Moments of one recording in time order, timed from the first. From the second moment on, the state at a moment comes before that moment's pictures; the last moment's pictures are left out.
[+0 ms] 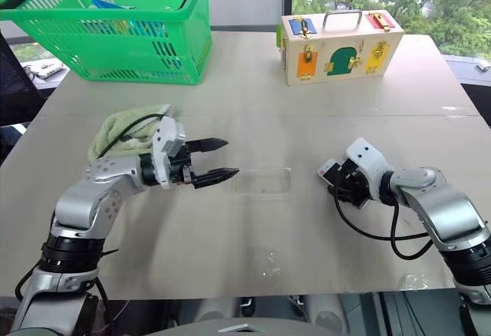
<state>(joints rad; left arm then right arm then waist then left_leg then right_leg) -0.32 0.67 0.05 -0.19 -0.50 0.52 -1.05 -0.31 -0.79 0.12 -0.42 0.32 1.10 0.67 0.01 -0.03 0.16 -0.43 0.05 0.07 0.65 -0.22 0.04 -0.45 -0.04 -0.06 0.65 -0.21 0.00</state>
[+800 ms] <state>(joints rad) -0.23 0.74 0.12 -0.28 -0.62 0.45 -1.21 -0.13 -0.70 -0.02 -0.56 0.38 1.07 0.60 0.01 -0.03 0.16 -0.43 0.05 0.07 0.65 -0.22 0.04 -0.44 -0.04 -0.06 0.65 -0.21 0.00</state>
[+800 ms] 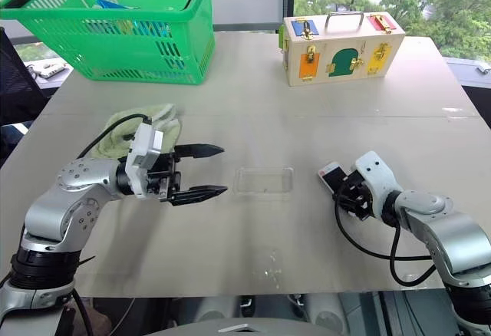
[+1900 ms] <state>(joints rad) 0.10 0.72 0.26 -0.29 -0.61 0.36 -1.11 -0.82 -0.59 0.65 -0.16 0.08 0.80 1.03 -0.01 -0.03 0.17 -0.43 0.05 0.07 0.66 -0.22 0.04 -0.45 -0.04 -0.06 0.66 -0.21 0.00</state>
